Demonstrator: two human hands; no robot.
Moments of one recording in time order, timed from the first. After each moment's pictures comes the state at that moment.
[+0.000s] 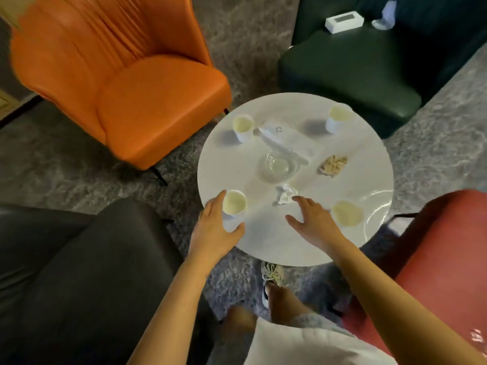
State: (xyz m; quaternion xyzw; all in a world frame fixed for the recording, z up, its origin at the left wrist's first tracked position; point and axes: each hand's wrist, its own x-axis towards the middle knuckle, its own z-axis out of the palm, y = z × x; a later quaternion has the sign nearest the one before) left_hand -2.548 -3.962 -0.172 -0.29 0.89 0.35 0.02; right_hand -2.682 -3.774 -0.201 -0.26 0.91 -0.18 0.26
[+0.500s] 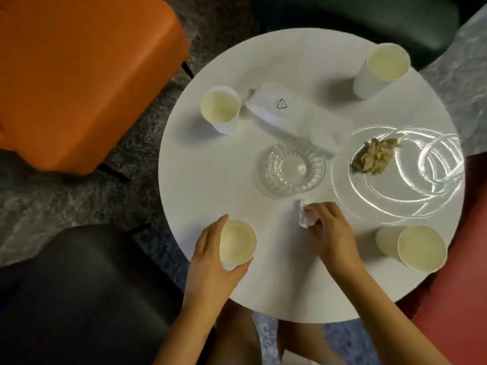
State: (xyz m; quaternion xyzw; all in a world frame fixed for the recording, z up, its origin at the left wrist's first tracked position) left_hand -2.617 -4.023 -0.286 -0.25 0.89 0.37 0.03; right_hand -2.727 -3.835 -0.316 -0.10 0.93 -0.31 0.19
